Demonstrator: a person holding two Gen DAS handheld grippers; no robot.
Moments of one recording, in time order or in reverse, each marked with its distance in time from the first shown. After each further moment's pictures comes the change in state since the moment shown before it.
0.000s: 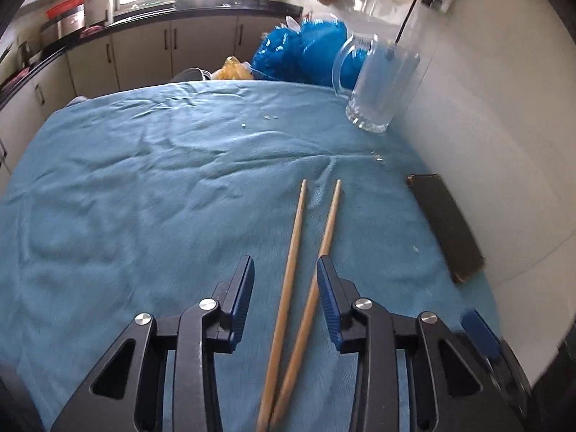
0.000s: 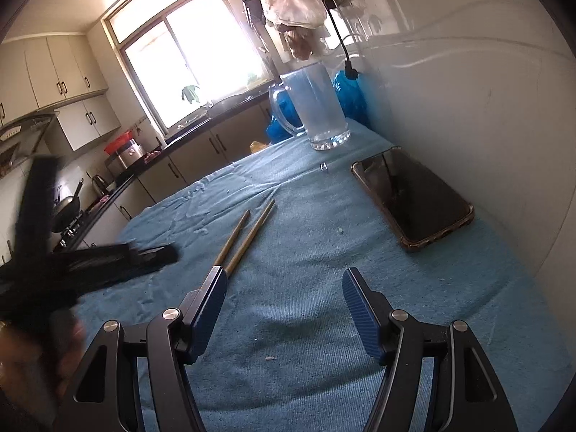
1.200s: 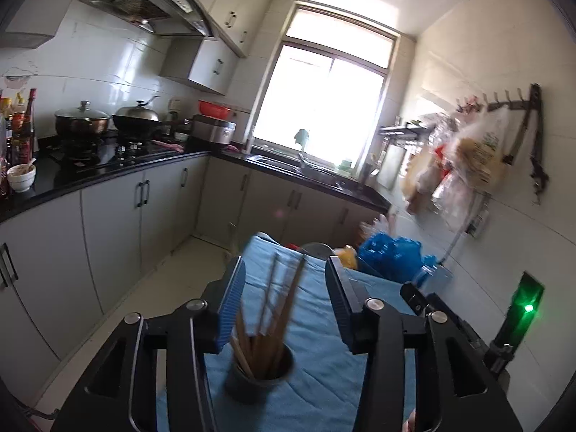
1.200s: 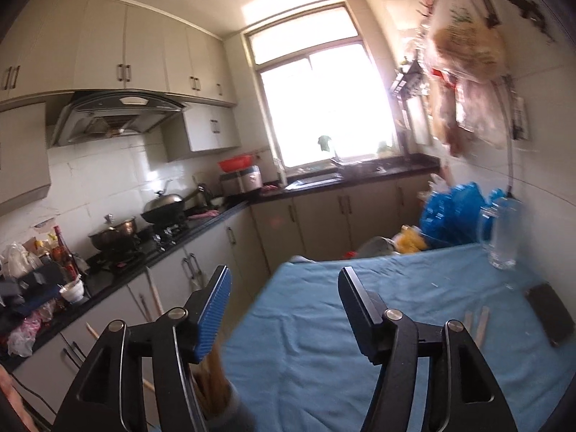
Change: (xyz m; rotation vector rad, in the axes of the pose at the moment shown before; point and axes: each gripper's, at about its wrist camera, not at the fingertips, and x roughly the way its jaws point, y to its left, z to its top) left arm -0.391 0.195 -0.149 -0.317 -0.711 0.188; right arm -0.063 0.309 -0.002 -0.326 -0.242 0.281
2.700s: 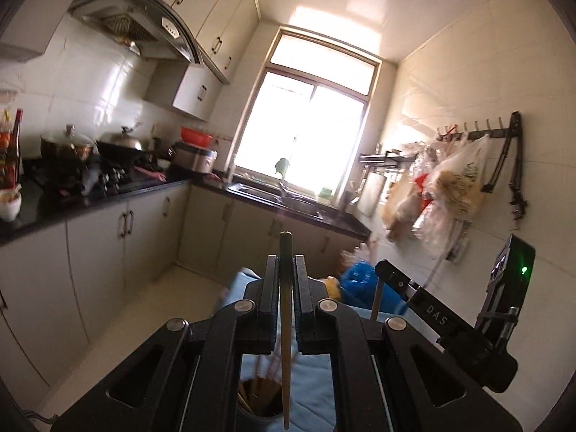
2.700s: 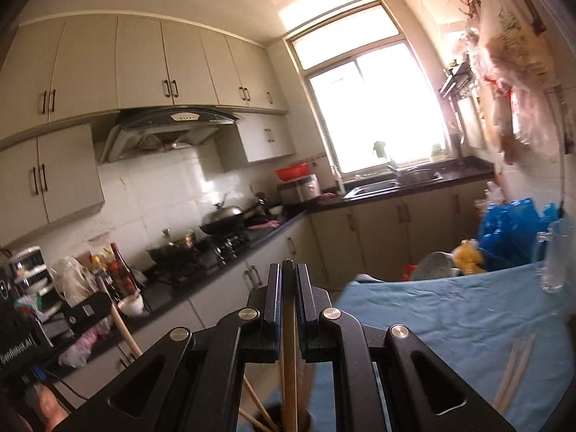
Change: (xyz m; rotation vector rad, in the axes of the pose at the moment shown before) left arm -0.006 0.025 0.064 0.013 -0.114 -0.064; right arm 0.010 0.060 0.066 0.018 -0.017 0.271
